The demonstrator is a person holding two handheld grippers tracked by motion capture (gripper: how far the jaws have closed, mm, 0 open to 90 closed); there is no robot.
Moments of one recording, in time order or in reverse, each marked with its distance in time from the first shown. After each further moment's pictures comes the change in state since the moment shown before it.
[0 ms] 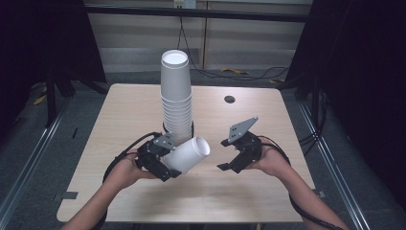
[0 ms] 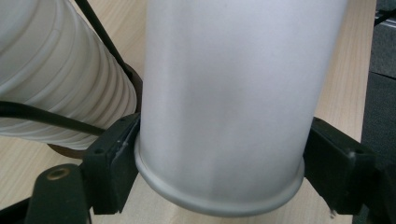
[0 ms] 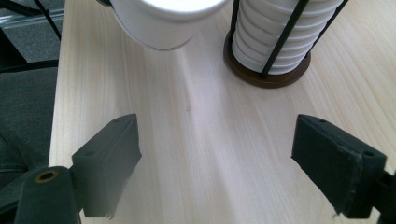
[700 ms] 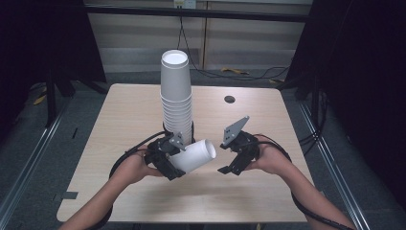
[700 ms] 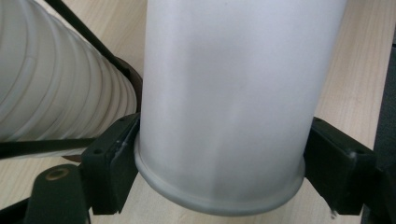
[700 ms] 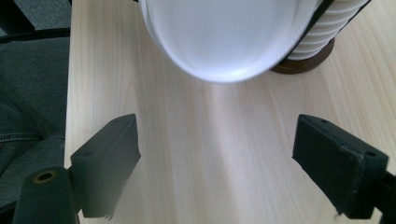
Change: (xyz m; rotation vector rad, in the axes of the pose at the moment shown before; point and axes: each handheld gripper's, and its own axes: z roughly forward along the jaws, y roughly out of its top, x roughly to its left) left arm -0.003 0.024 0.012 0.135 0.028 0.064; right arm 0.006 0.016 0.001 0.132 0.035 -0.052
